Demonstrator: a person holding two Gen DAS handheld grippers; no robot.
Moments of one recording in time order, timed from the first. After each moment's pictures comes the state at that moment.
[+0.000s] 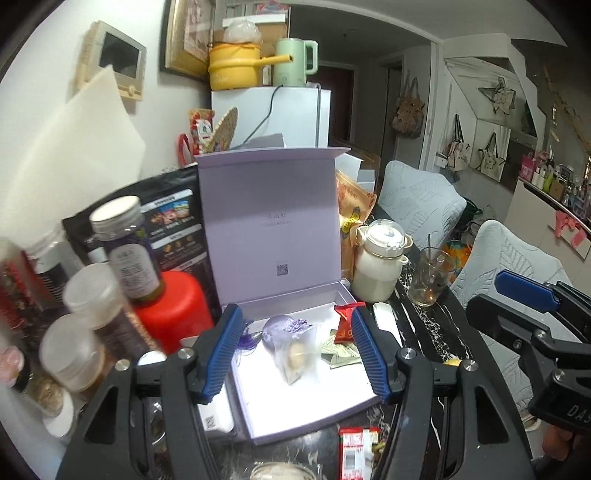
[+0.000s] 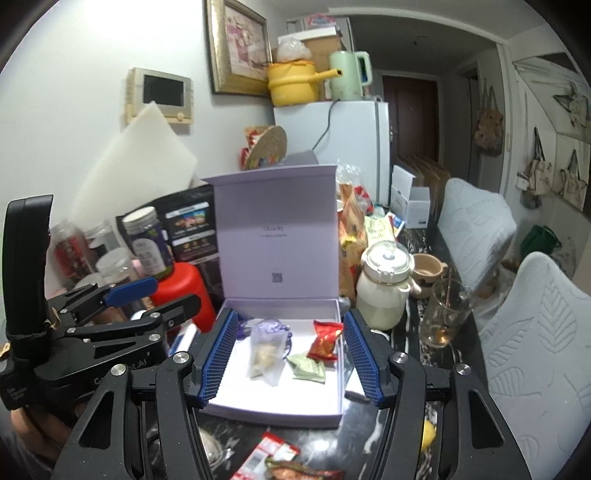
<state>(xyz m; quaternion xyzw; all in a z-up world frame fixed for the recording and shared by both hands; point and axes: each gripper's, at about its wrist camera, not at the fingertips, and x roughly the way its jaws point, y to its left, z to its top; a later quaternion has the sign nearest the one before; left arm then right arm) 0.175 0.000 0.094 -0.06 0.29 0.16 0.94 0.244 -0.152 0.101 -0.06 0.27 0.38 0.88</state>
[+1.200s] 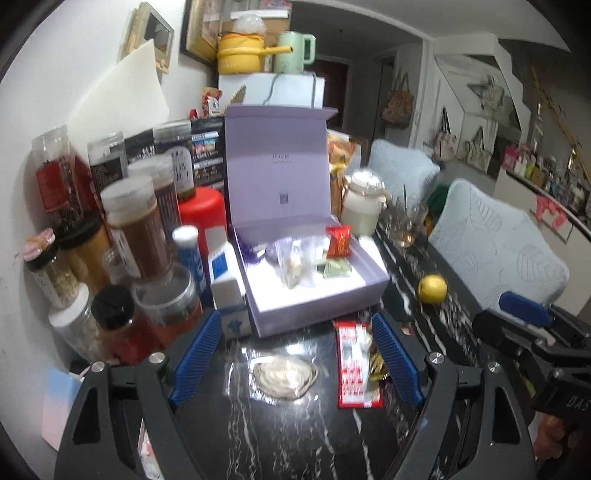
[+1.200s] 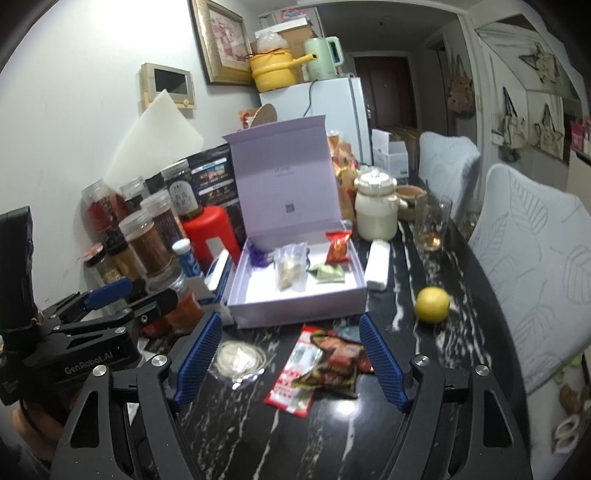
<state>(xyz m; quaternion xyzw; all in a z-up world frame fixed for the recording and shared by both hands) 0.040 -0.029 0.040 -0.08 0.31 0.14 0.94 0.111 -0.211 0.045 -0.01 0.32 0.35 0.88</state>
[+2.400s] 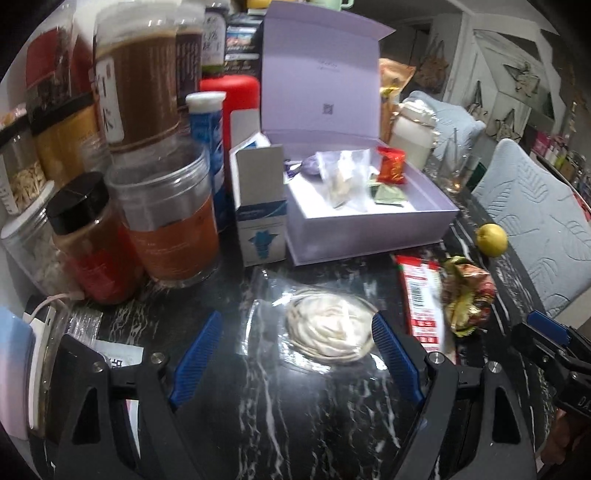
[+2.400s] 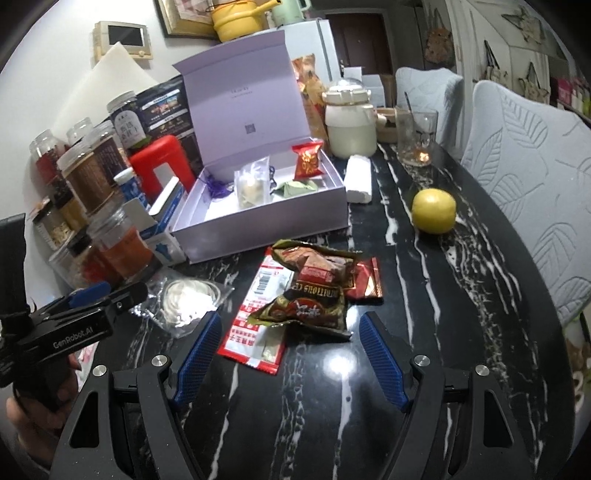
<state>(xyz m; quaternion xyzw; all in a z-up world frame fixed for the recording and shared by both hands) 0.061 0.021 -0.075 -0.13 0.39 0.17 0.90 0.131 -0.203 -0.062 -0.01 0.40 0.30 0.86</state>
